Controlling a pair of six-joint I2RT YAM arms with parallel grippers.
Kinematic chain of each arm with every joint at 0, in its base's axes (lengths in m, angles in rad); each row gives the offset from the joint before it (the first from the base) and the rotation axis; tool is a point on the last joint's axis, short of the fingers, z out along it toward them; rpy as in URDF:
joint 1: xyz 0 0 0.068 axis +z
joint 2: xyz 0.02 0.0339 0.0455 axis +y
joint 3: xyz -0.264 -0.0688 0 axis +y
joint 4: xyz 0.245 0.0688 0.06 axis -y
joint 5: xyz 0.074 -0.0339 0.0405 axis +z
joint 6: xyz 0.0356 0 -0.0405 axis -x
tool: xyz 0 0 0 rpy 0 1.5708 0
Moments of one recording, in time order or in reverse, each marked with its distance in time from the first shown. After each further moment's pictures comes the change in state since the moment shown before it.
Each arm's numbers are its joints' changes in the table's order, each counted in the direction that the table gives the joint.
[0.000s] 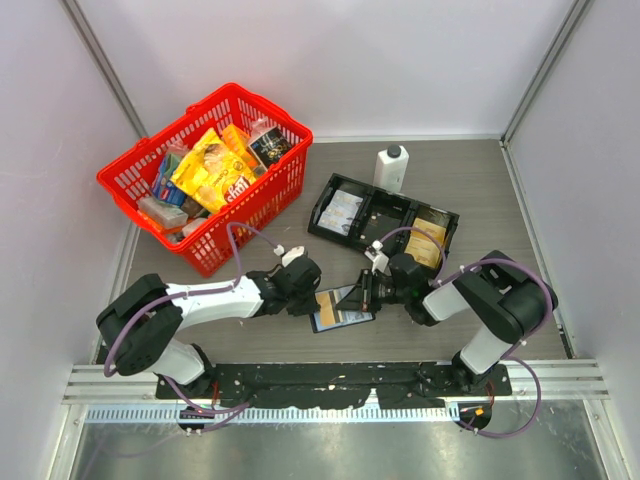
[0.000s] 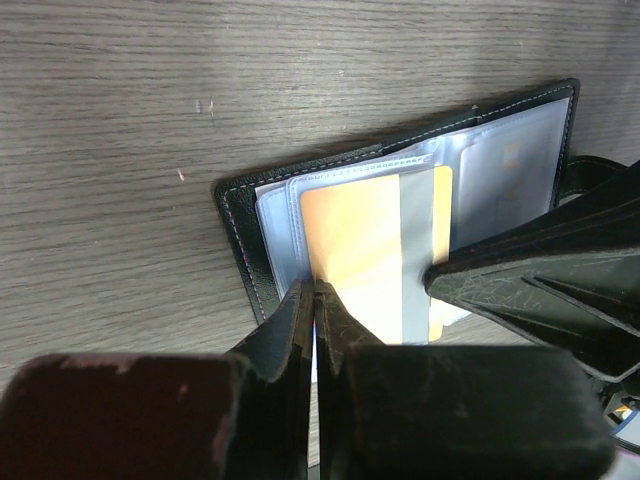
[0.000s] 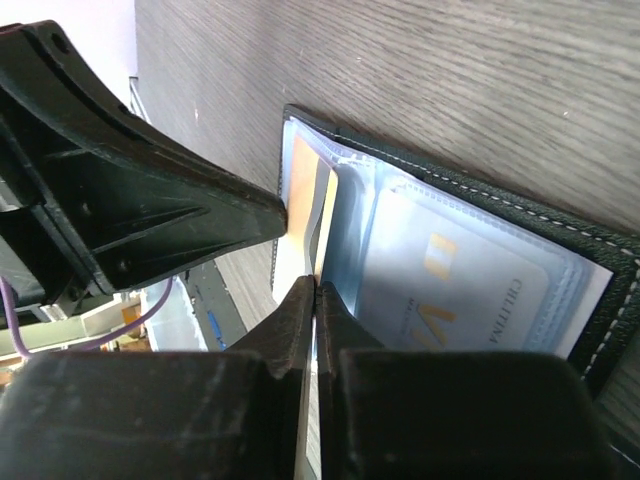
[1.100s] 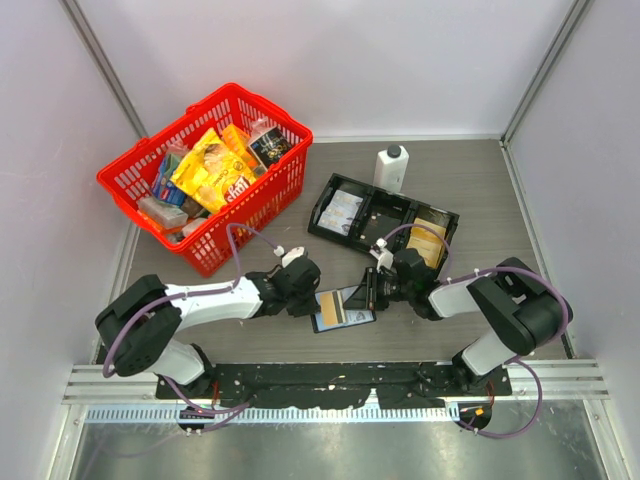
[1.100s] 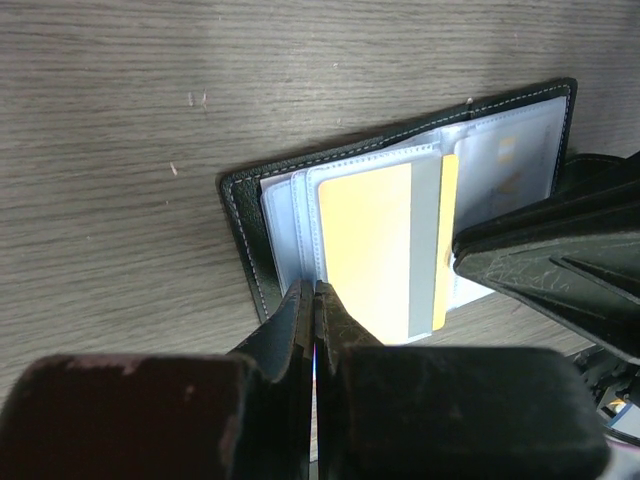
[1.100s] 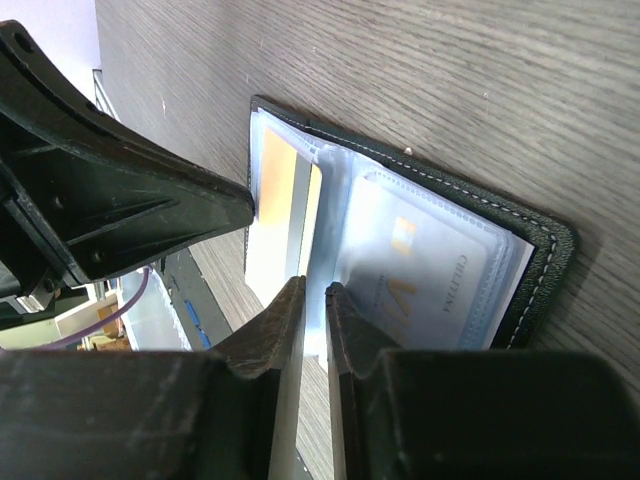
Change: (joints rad) left arm 0.000 -0.005 0.008 0.018 -0.011 0.010; right arm -0.070 -0.090 -0.025 -0.218 0.026 0.103
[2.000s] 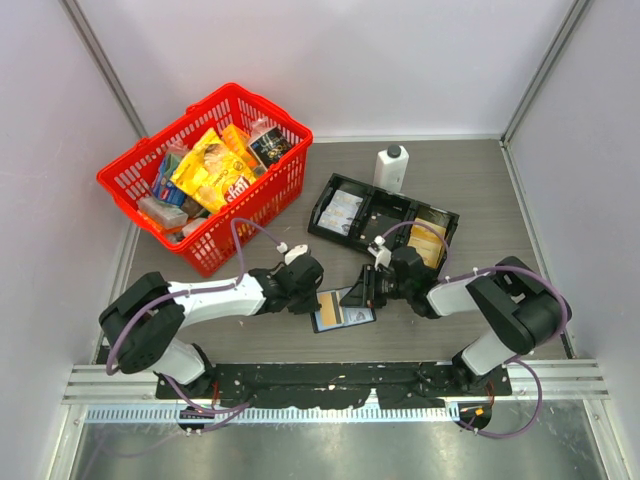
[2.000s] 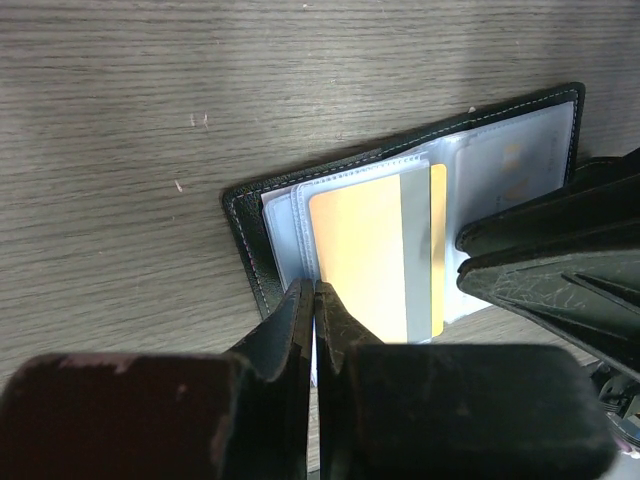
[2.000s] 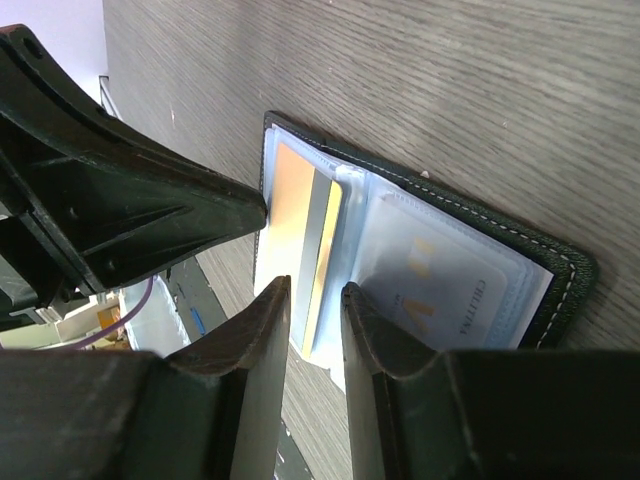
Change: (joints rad) left arm -0.001 0.020 -0.040 -0.044 0.022 -0.052; right arm 0.016 0.003 -0.021 0.002 -0.011 -0.011
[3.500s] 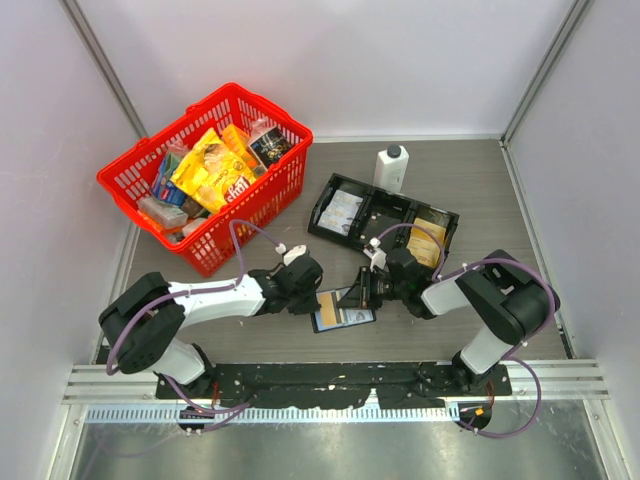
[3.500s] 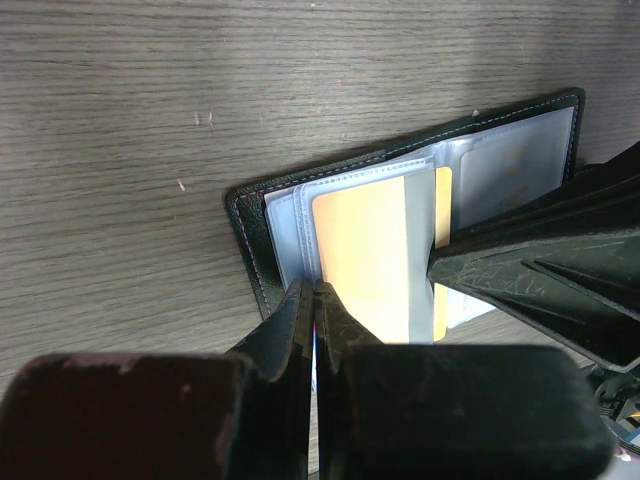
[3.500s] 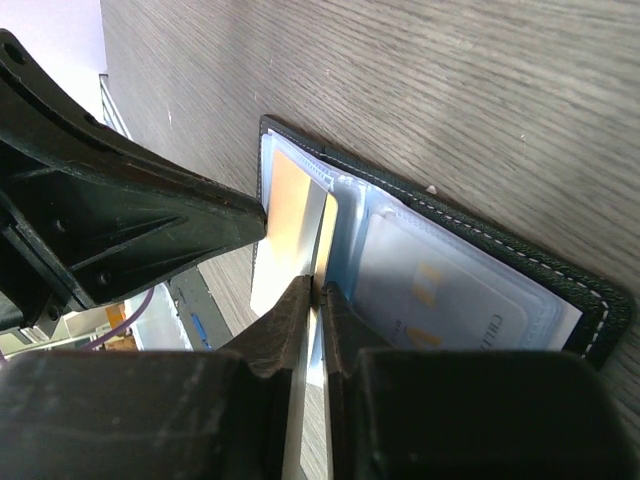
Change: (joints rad) left arm 0.000 0.000 0.013 0.015 -0.001 0.023; right arm 0.037 0.076 -0.013 0.072 -0.011 -0.039
